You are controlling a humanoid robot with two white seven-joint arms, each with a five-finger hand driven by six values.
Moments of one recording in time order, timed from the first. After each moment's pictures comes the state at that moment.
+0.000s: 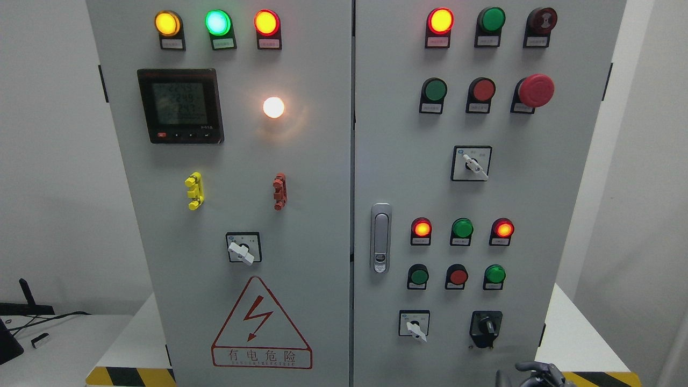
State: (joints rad) left arm -0.04 -0.09 0.08 0.06 0.00 -0.16 0.06; right arm -0.03 0.08 -0.05 -1.82 0.32 0.17 -0.23
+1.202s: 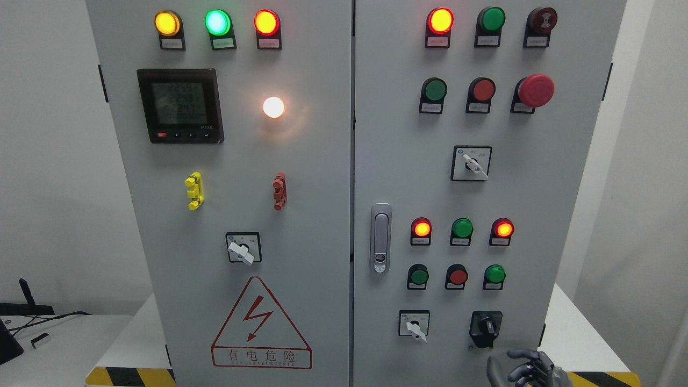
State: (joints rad) left arm -0.04 -0.09 0.08 0.06 0.00 -0.16 0.06; right arm -0.12 0.09 -0.05 -1.73 0.32 0.20 -0.24
